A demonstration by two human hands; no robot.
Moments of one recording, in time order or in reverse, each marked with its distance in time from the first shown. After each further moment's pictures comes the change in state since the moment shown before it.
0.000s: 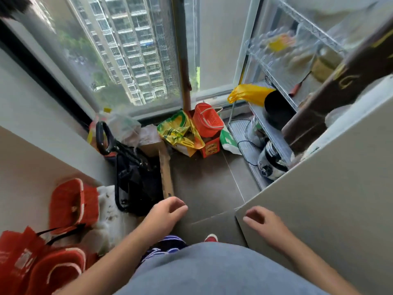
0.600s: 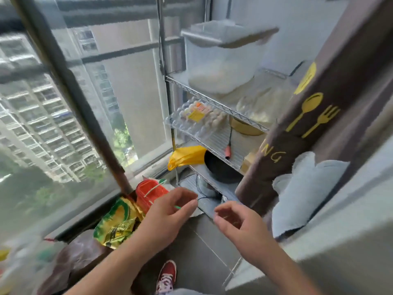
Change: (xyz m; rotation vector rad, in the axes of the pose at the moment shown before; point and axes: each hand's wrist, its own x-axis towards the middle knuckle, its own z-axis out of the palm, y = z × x) left_hand 0.221 0.274 -0.070 -0.054 -0.228 0.693; right_hand 0.107 -0.188 -0.131 0.317 0.511 -0.243
